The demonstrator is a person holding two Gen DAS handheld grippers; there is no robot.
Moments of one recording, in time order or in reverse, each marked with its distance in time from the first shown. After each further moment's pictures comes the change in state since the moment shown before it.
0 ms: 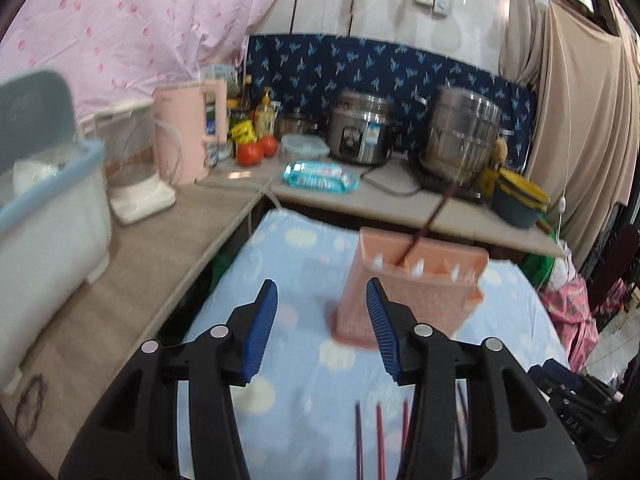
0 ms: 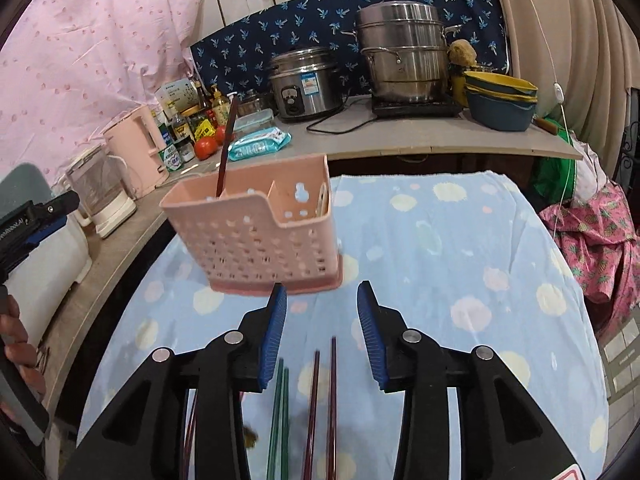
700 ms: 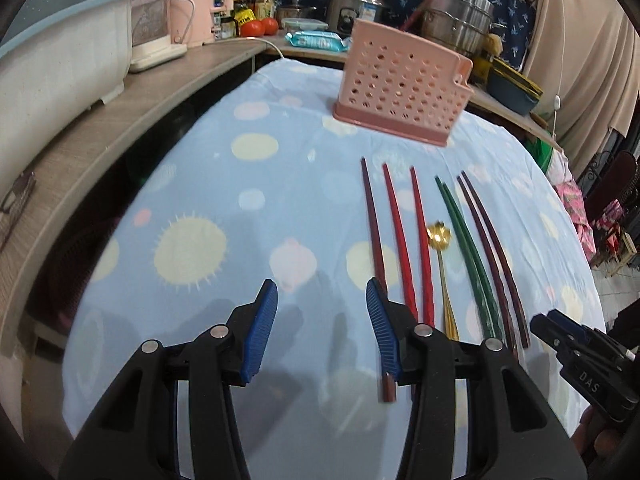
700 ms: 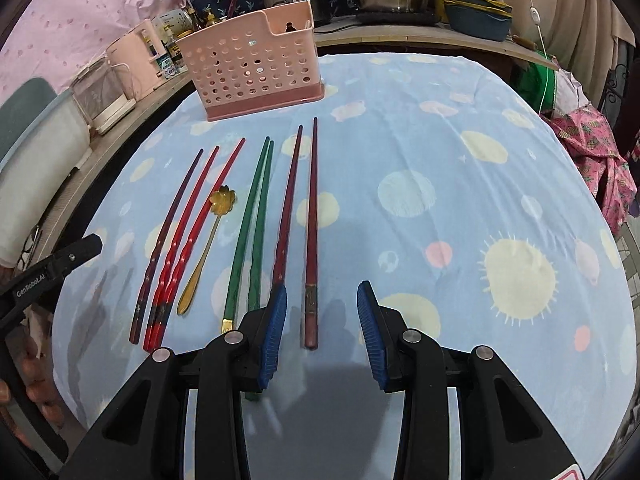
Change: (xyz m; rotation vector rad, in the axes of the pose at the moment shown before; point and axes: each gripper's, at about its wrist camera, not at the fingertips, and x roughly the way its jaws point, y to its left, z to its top) left arm -0.045 0.003 -0.176 0.015 0.320 -0.009; right arm -0.038 -0.006 -0.157 0.005 0.216 -0.030
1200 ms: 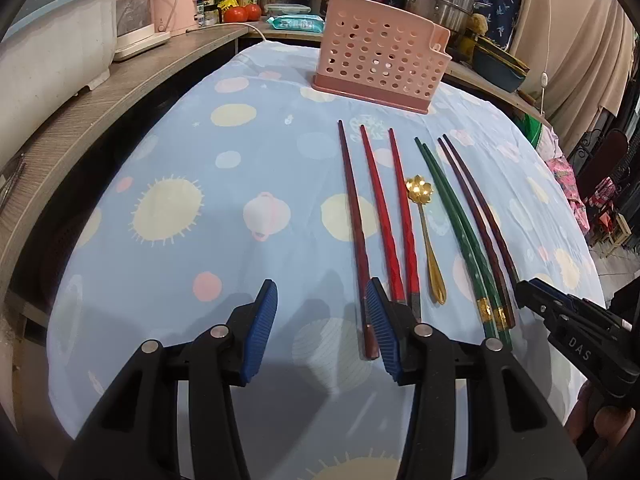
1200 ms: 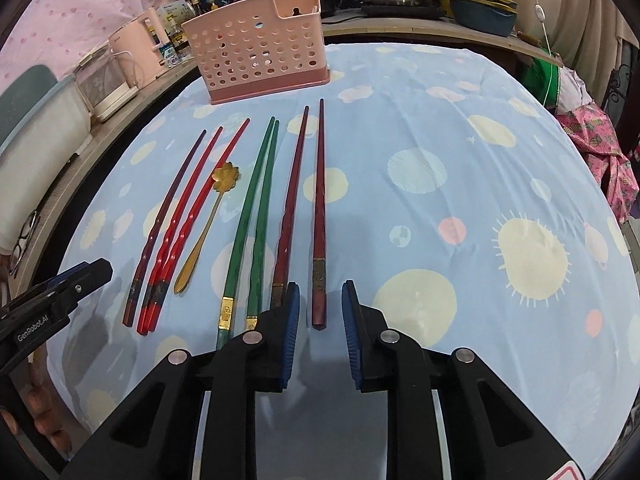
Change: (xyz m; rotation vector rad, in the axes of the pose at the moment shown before) left arm 0.002 -0.014 -0.026 0.039 0.044 -0.027; right arm 0.007 0.002 -0.009 -0.013 0.016 -0.007
